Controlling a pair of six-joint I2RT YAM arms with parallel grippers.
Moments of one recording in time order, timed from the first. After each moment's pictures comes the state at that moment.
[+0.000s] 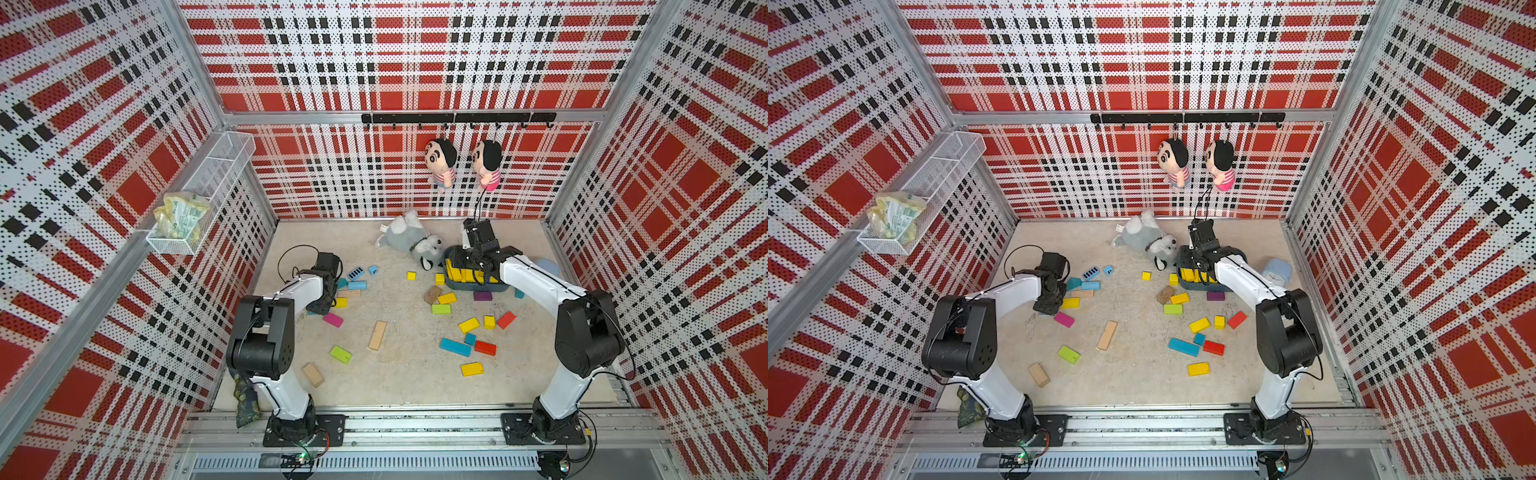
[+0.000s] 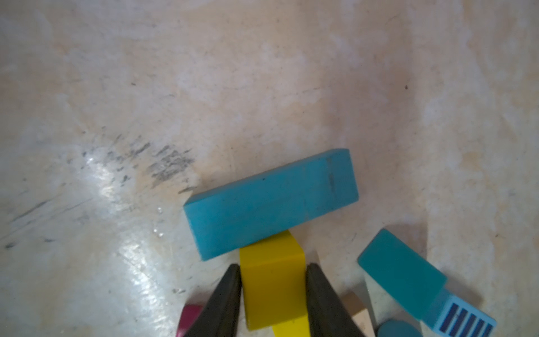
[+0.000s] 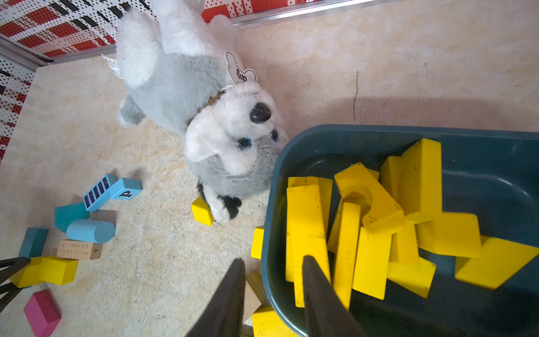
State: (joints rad) left arm -0.11 1.73 1.03 -0.57 -0.32 -1.42; right arm 0.38 1.77 1.36 -0.36 -0.01 0.37
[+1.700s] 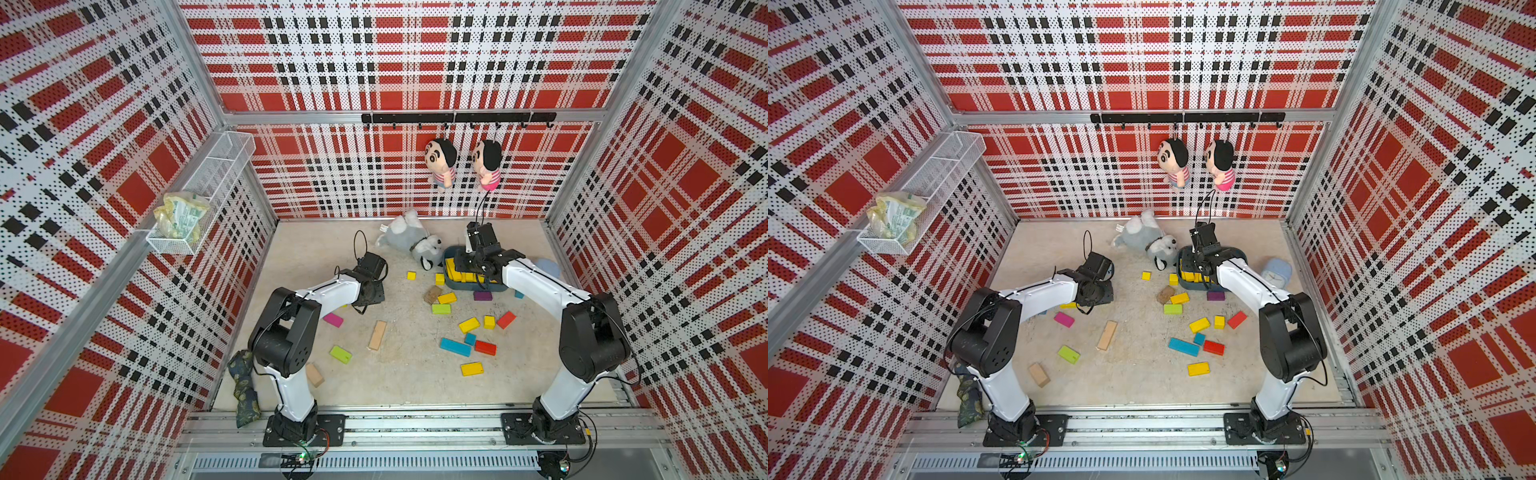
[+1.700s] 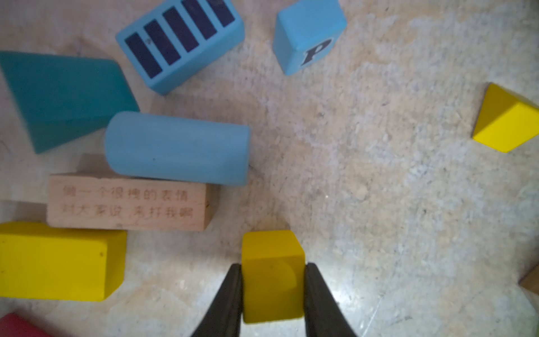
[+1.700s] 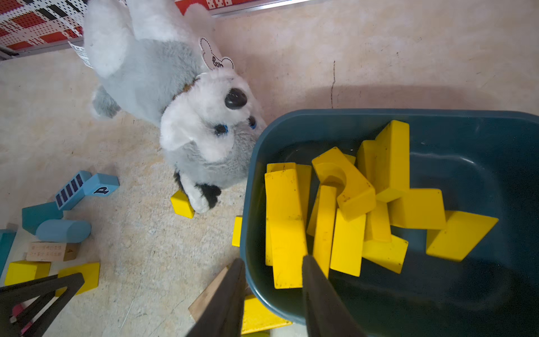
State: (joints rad) left arm -0.45 1.82 1.13 -0.46 -0.16 -0.57; right arm 0.39 1.73 1.31 -0.38 0.05 0.37
